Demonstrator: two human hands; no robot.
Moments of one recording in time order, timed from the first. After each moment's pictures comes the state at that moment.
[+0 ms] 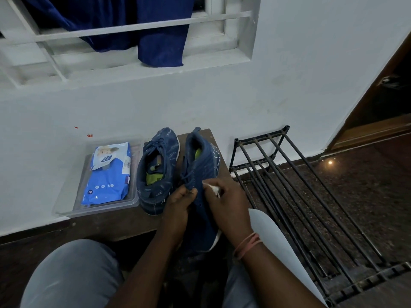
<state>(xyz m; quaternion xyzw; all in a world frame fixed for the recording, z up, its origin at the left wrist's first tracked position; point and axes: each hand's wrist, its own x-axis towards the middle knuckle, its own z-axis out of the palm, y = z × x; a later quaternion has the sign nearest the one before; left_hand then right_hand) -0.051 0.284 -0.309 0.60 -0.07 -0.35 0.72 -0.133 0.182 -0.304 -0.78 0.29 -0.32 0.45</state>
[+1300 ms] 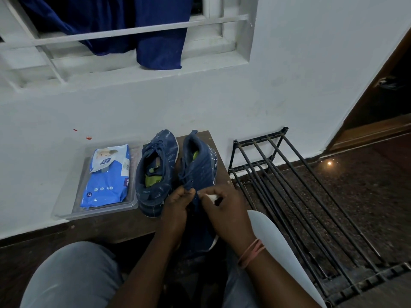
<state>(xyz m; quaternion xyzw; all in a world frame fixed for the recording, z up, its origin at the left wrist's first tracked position) -0.048 0.282 -0.311 0.61 -0.08 -0.34 0.71 -0.146 0.189 -0.294 -0.79 0.28 -0.27 0.48</state>
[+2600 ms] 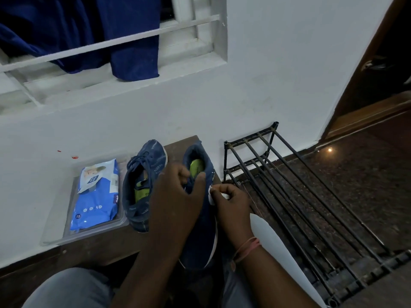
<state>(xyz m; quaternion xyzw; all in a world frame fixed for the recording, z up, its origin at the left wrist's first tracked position) -0.069 0.246 -0.224 0.85 -0.32 0.03 0.41 -0.137 0.157 -0.324 -0.55 0.41 -0.33 0.65</state>
